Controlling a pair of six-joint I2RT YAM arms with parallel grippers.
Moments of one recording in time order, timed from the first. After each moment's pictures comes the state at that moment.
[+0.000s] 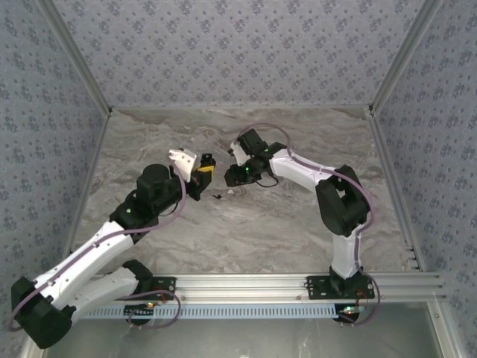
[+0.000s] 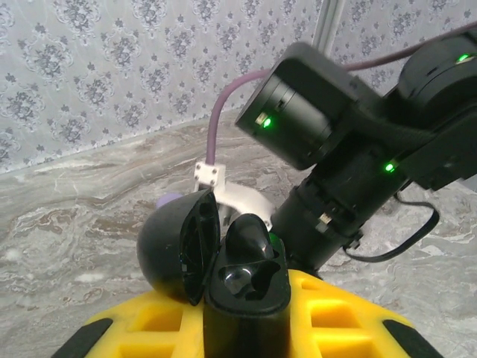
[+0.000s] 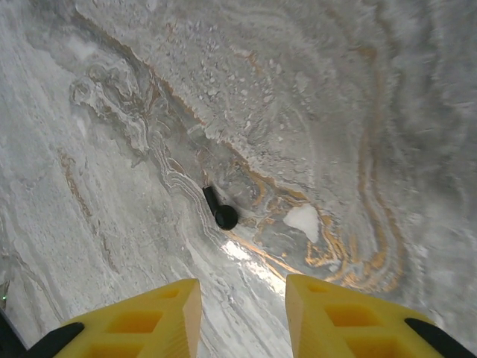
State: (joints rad) left arm -0.68 0.88 0.74 -0.08 0.04 -0.12; right arm 0.65 1.95 1.47 -0.59 -0.39 0.29
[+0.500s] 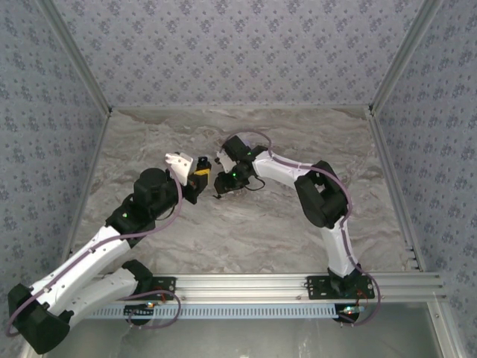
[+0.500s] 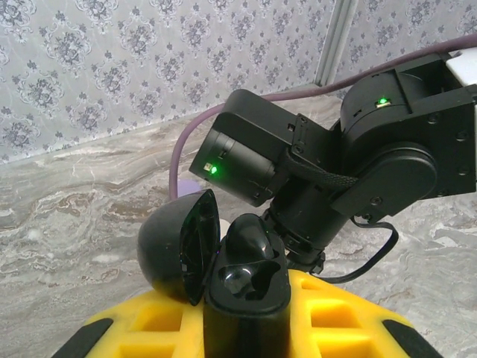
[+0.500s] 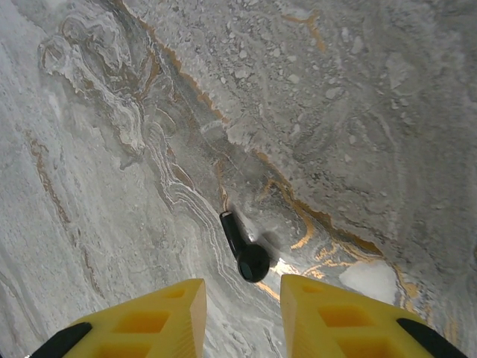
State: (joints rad) left arm -0.68 0.84 0.72 -0.13 0.01 -0.12; right arm 0.72 2.13 1.60 -0.63 -0.40 0.26
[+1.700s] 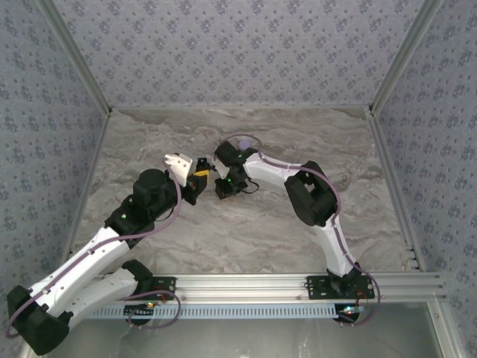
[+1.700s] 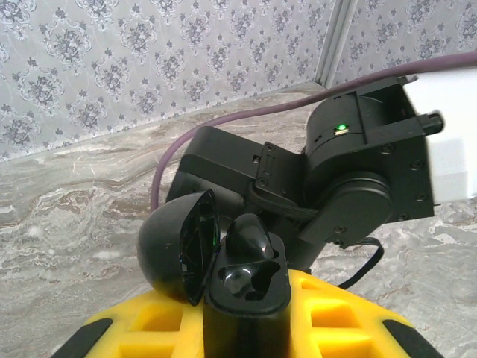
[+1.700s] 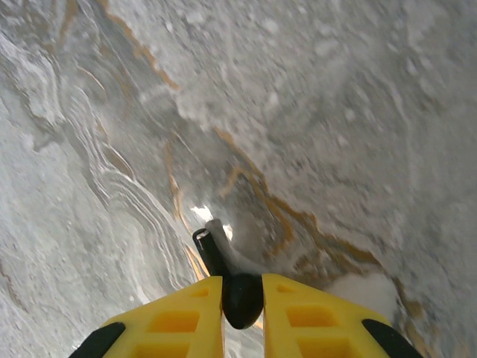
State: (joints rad) left arm -0.68 0.83 0.71 -0.14 0.01 -0.12; right arm 0.75 2.19 1.65 -0.73 -0.29 0.21
